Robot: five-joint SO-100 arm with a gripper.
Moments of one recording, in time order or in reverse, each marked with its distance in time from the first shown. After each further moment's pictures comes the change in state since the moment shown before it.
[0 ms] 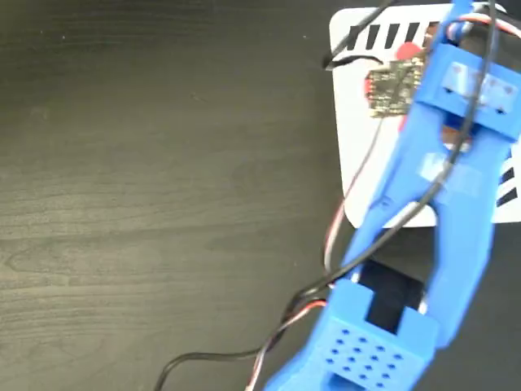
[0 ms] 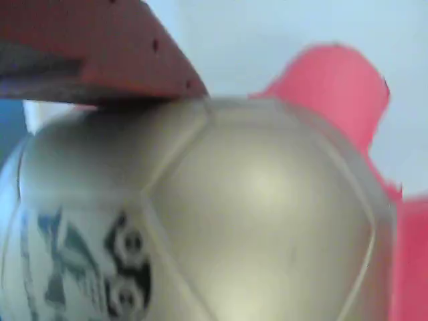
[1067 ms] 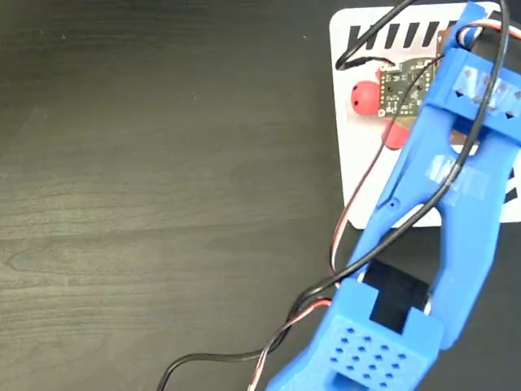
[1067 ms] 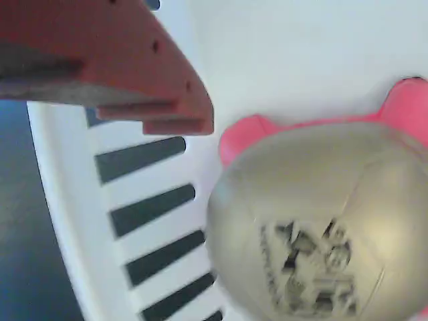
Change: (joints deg) arm 0.4 -0.5 1.1 -3.3 0.2
